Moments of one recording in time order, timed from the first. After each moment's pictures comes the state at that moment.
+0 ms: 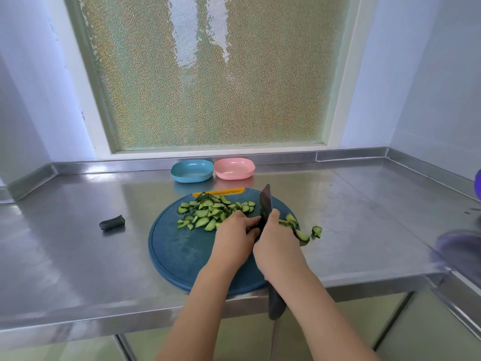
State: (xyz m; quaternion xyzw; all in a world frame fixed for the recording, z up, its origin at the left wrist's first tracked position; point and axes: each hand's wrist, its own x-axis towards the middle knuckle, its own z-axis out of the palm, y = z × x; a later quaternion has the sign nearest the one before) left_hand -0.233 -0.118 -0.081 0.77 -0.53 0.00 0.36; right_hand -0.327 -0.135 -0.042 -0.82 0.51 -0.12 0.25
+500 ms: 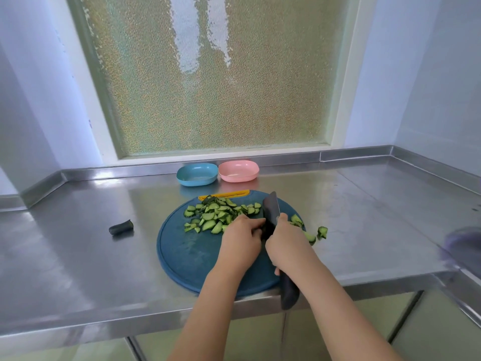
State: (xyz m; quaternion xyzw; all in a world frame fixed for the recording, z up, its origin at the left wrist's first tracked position) left_hand -0.237 -0.112 -0.078 0.77 -0.51 -0.02 0.38; right_hand -0.327 -0.150 -0.042 -0.79 0.51 -0.10 0.31
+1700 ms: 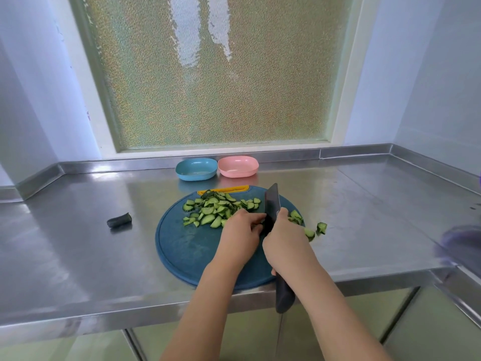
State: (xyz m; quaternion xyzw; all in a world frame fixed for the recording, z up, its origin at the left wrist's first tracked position) left_hand -0.232 -0.114 -0.081 0.76 -0.53 -0.02 0.39; right_hand -0.333 -0.133 -0.041 -0.80 0.51 -0.13 0.28
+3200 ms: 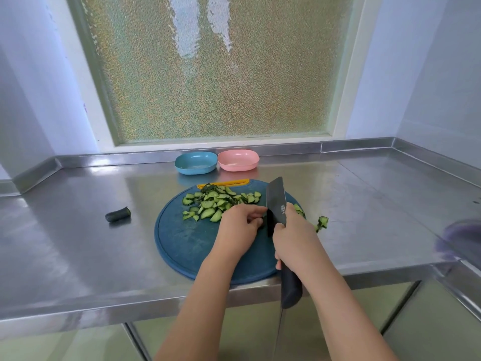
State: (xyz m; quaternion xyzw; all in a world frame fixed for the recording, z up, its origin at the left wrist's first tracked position) left_hand -0.229 -0.112 -0.079 0.74 -0.50 -0.09 0.45; right_hand -0.348 -0.138 -0.048 -0.76 0.47 -0.22 0.39
